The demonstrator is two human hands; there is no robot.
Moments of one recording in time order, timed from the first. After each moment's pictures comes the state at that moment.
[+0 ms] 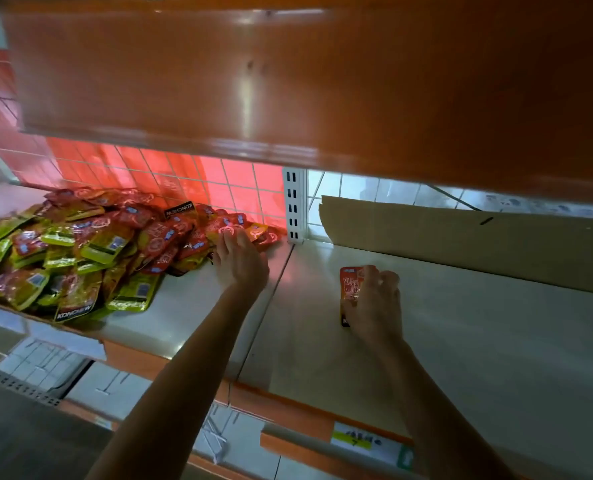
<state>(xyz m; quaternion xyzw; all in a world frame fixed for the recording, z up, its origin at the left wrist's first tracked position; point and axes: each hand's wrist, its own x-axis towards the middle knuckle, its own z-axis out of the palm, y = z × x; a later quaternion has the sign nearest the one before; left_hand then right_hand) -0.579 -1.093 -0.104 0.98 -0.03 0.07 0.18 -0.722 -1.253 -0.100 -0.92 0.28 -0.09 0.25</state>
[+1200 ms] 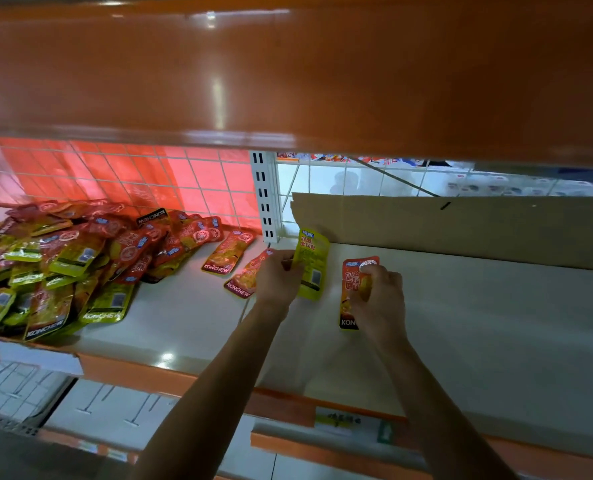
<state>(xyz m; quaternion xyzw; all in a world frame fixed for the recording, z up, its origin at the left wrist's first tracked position) -0.654 -1.159 -0.088 0.83 -0.11 -0.05 0.54 -0.756 -1.278 -0.103 -0.84 0.32 -0.19 0.39</state>
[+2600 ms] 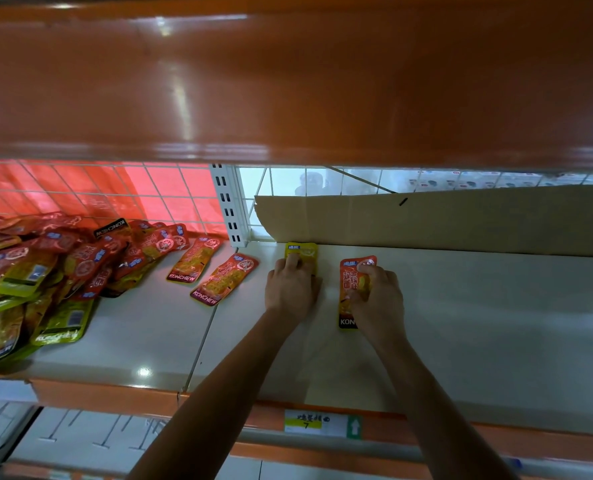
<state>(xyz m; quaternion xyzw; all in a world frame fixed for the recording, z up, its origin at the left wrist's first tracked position) -0.661 -1.215 -0.125 0.93 -0.34 0.05 0.12 -0.786 -1.310 -0.095 -0.84 0.35 -0.20 0.37</state>
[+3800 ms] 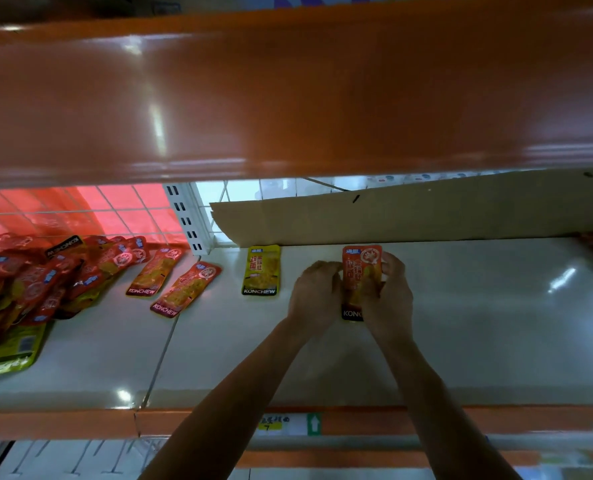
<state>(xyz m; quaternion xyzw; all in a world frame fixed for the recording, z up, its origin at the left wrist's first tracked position) -0.734 -1.281 -0.098 0.85 -0.41 -0.03 0.33 -0.829 -1.354 -0.091 -0.75 0.37 -0.34 0.43</state>
